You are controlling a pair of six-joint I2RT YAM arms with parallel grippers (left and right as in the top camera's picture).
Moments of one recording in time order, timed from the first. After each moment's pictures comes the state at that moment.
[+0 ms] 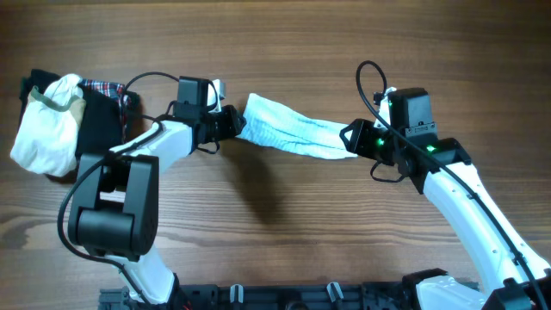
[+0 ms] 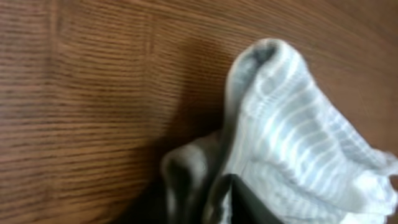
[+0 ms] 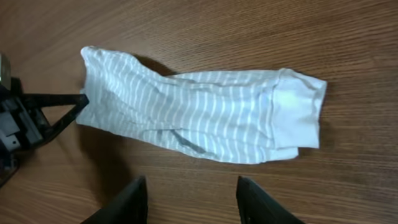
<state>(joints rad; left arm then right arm) -0.18 1.90 0.99 -0.12 0.39 -0.45 0.21 1.34 0.88 -0.52 -0.27 0.49</state>
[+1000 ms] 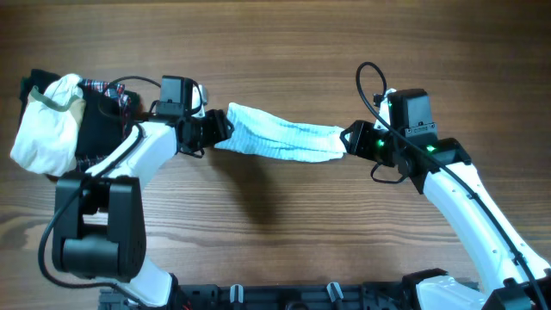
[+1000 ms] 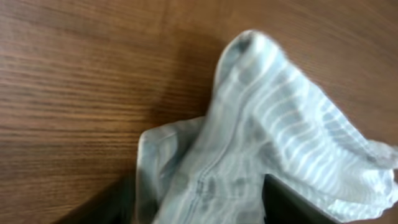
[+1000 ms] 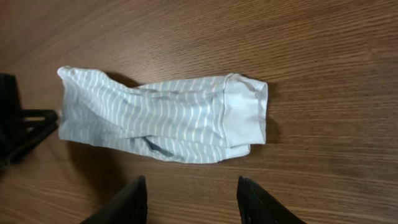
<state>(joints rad) -0.12 1.78 1.00 -0.38 0.33 -0.43 0.21 1.34 0.88 -0.54 -0.27 0.49</state>
